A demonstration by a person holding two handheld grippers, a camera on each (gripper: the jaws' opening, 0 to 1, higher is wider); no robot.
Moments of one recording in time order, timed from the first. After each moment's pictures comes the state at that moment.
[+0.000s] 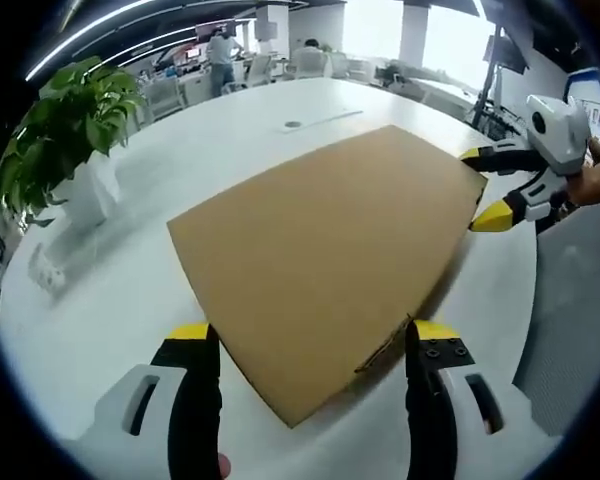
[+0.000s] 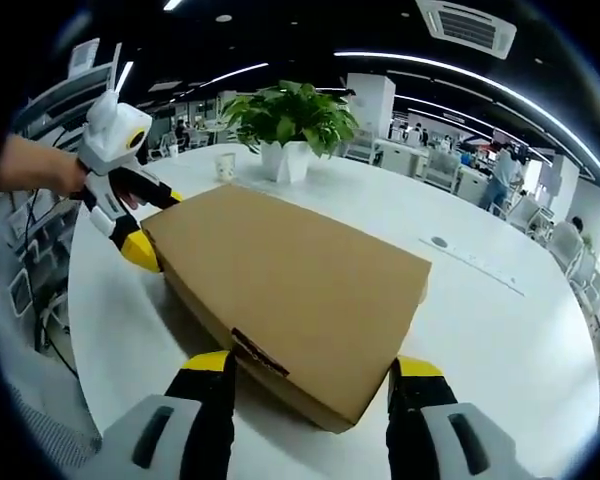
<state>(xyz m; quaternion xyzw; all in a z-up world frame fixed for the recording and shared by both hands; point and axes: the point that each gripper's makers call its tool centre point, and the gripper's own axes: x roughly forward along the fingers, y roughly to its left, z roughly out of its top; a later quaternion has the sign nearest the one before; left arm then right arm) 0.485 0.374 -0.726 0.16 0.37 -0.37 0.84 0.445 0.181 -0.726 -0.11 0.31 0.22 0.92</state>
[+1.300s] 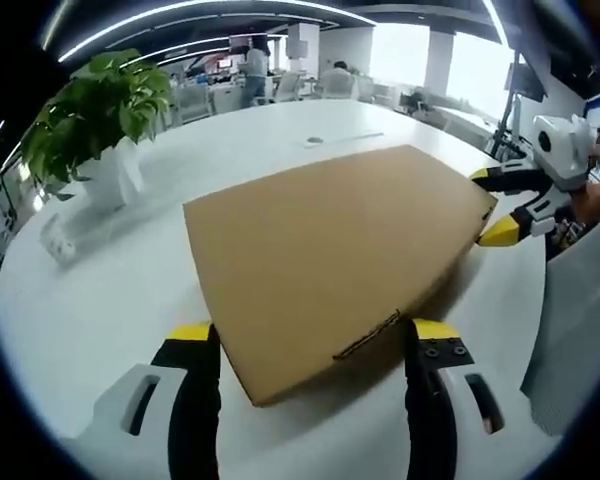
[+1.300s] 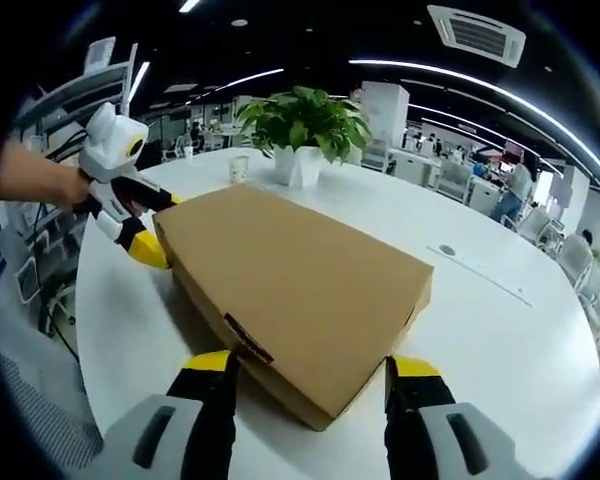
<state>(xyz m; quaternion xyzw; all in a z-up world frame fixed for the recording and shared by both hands) 0.480 0.379 -0.729 0.11 0.34 -0.33 0.88 0.445 0.176 -0.729 -0.12 0.29 0.25 0.92</state>
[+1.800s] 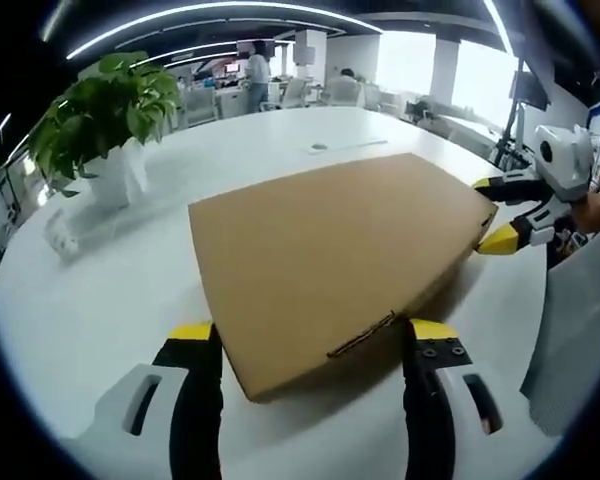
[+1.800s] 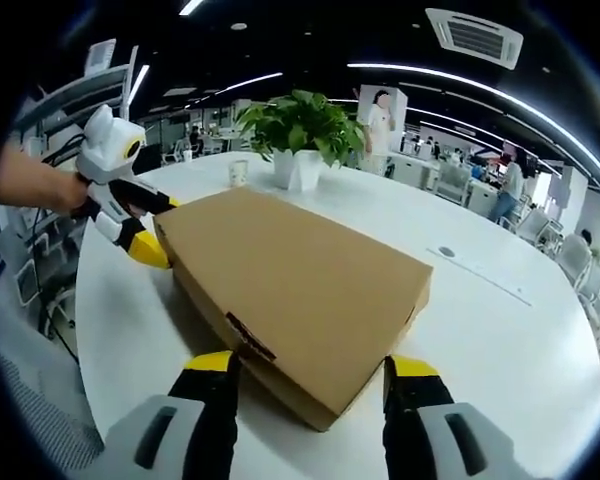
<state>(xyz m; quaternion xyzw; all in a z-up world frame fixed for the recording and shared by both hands) 0.479 0.379 -0.726 0.09 0.33 -0.32 0.88 0.444 0.177 -0.729 -0.11 0.28 0.25 0.92</state>
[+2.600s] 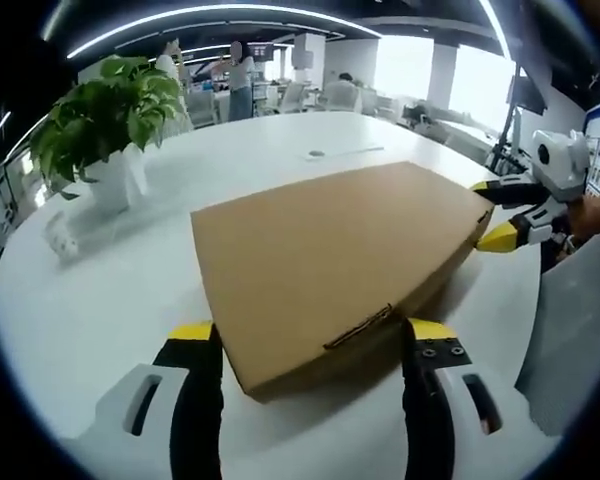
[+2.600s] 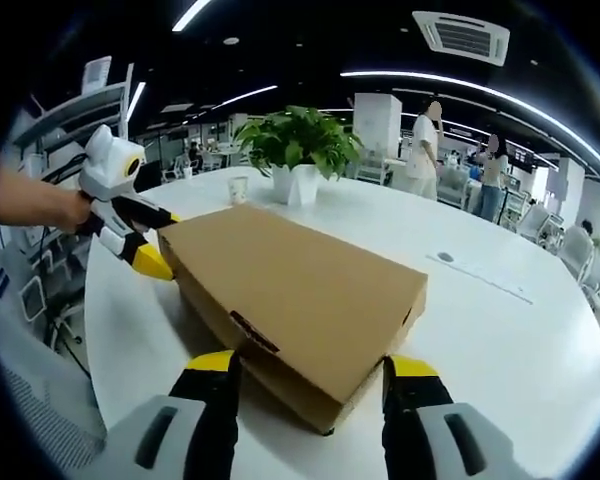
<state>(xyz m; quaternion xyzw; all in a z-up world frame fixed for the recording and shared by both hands) 0.476 0.377 -0.716 0.09 0.32 -0.33 0.88 0.440 0.176 -0.714 -0.08 0.27 0.25 0.93</state>
